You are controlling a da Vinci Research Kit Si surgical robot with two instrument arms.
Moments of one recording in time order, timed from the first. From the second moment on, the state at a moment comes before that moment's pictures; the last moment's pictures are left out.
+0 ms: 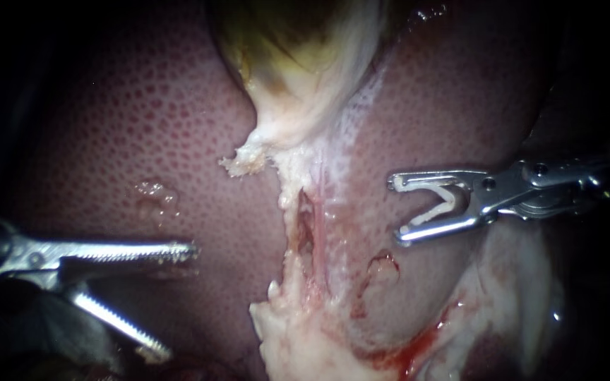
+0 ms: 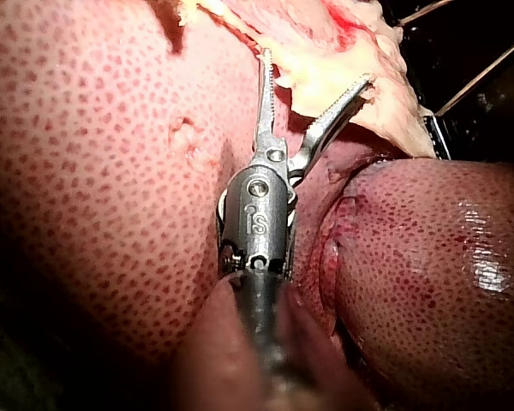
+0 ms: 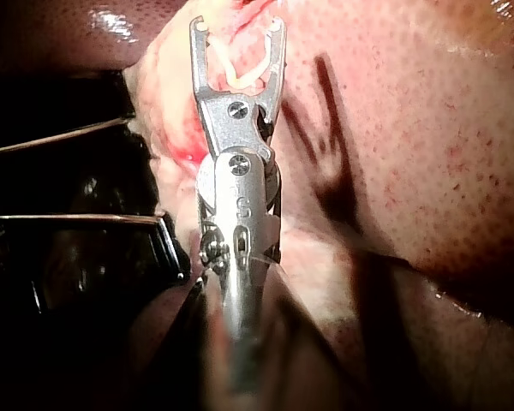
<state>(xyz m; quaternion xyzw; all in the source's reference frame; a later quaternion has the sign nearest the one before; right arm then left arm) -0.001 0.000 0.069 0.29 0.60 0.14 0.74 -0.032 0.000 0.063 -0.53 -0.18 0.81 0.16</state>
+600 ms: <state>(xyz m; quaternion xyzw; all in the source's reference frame) -0.001 0.000 0.069 0.29 0.60 0.14 0.74 -0.031 0.008 0.063 -0.53 -0.16 0.80 0.22</state>
